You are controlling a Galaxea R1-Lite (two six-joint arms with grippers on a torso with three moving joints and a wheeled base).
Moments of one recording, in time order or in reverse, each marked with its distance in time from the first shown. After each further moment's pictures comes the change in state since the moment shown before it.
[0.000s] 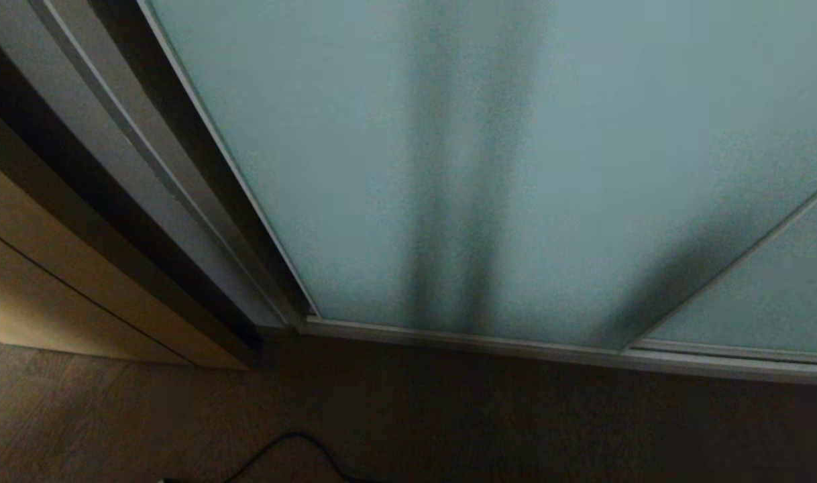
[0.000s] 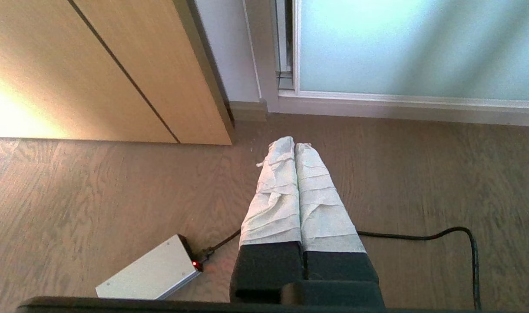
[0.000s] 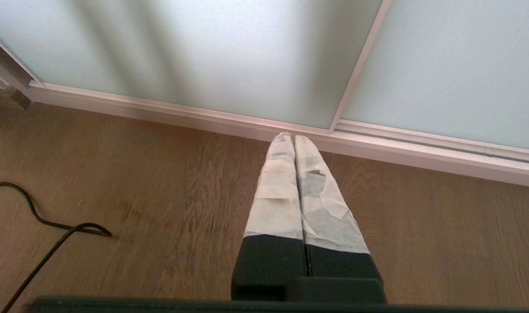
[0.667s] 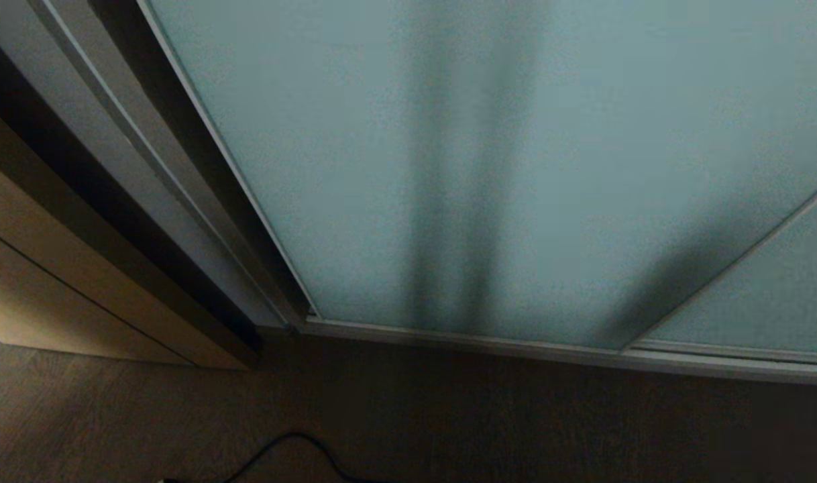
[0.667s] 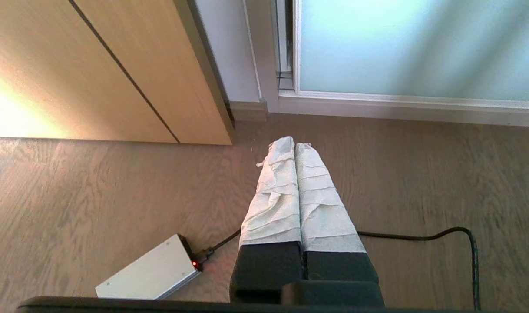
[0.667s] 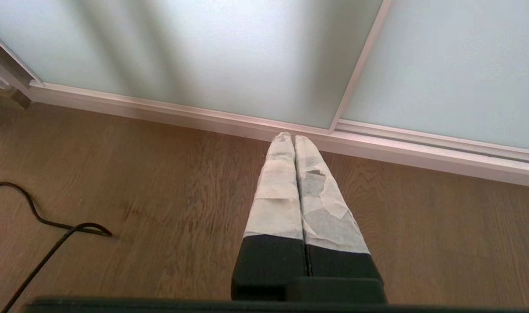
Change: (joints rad) left arm 0.000 0.000 0.000 0.000 0.001 -0.006; right arm 0.000 0.000 0.000 0.001 0.000 0.000
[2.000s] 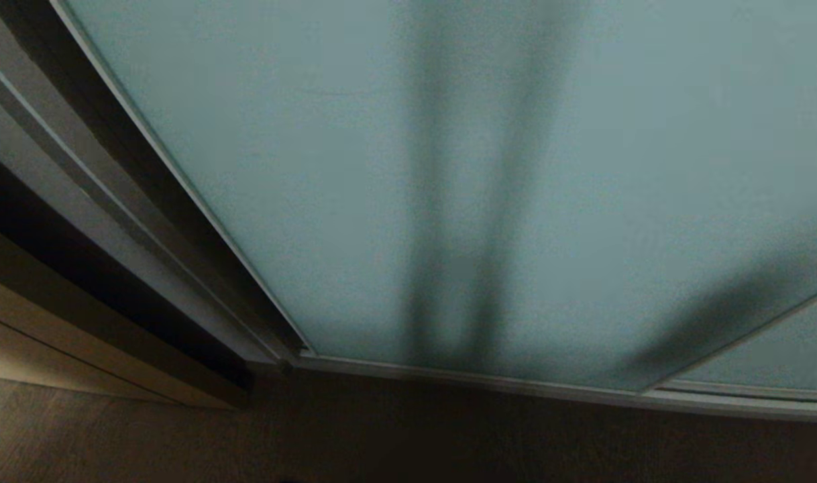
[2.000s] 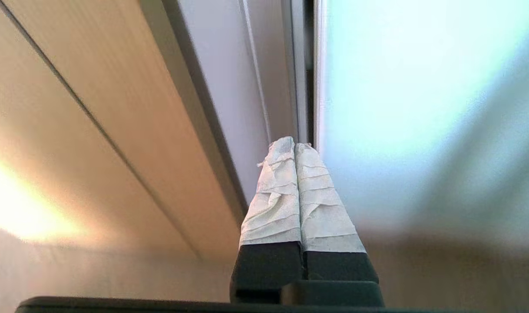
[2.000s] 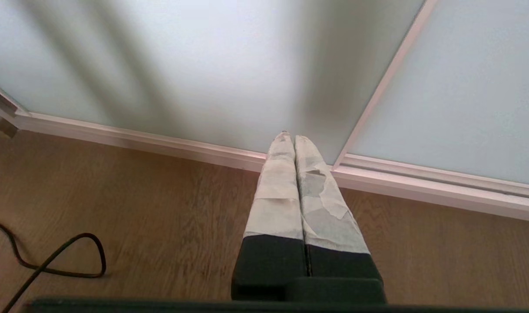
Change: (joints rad) left arm 0.000 0.031 -0.242 -0.066 0.055 0.028; right arm 0.000 0.000 0.000 0.000 0.000 0.000
